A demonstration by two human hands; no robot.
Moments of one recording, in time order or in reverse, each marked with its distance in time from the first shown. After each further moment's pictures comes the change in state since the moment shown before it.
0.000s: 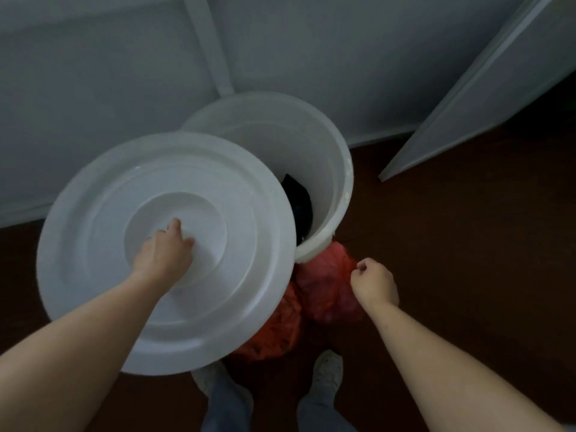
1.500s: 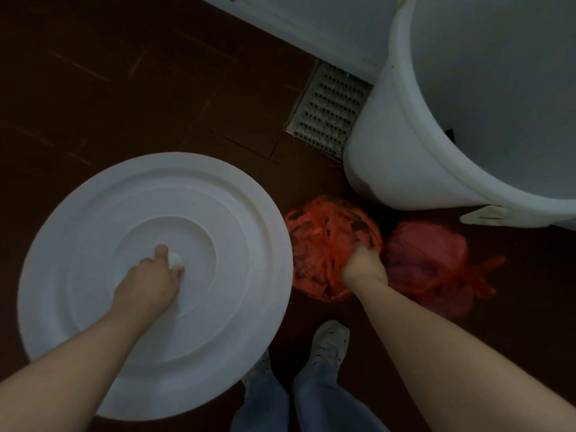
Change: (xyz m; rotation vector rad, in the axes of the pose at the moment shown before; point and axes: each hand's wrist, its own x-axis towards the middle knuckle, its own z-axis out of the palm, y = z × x) left_hand -0.245 -0.256 0.394 -0.376 -0.175 -0.580; right_hand -0.052 0.000 0.349 -0.678 -0.235 -0.408
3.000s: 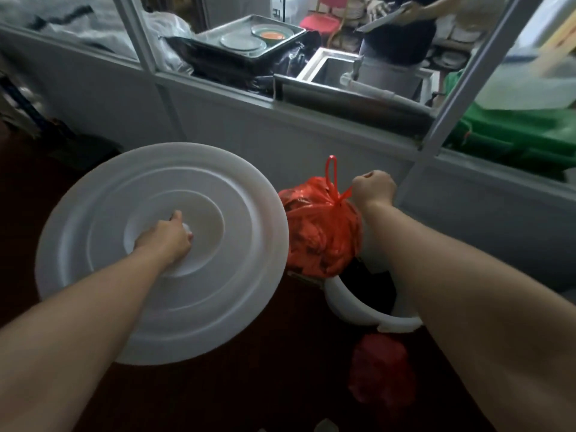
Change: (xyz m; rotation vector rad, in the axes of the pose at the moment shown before) left_hand -0.195 0.080 -0.546 0.004 0.370 0.027; right_hand -0.307 -0.158 -0.568 0.702 0.647 -0.360
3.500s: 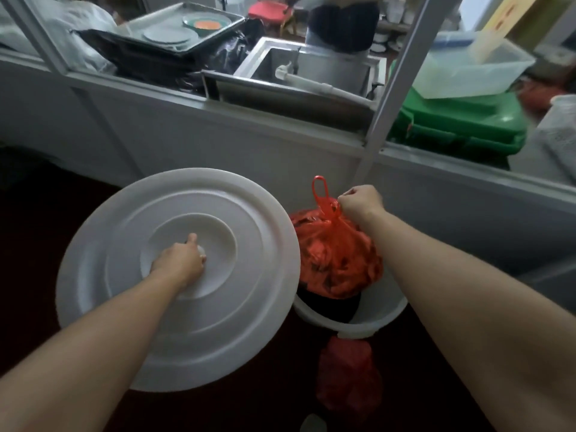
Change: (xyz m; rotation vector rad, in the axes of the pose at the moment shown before) left_hand 0.020 0.194 0.064 0.046 -0.124 0.192; right_hand 0.127 0.109 -0.053 -0.082 -0.223 0.110
